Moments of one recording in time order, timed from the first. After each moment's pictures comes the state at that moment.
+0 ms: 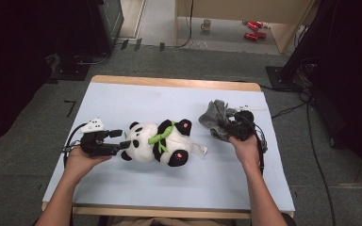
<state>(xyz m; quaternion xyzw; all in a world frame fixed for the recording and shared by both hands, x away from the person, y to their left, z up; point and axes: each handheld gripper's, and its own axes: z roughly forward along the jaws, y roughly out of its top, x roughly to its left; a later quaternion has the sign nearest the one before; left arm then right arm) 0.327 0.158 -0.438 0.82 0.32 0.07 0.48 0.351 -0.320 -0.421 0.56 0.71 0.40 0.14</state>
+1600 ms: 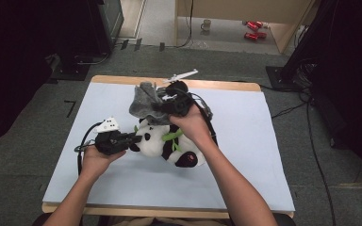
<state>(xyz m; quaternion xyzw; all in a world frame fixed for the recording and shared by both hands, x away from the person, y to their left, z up) 0.324 0.115 -0.429 0.81 0.31 0.08 0.50 0.387 -0.129 -0.324 0.39 0.82 0.43 0.04</state>
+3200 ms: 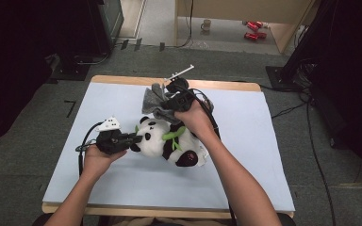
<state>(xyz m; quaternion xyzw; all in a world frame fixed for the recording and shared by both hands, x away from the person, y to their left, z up) 0.328 0.113 -0.432 0.81 0.33 0.07 0.48 0.412 -0.137 -0.332 0.41 0.84 0.35 0.07</state>
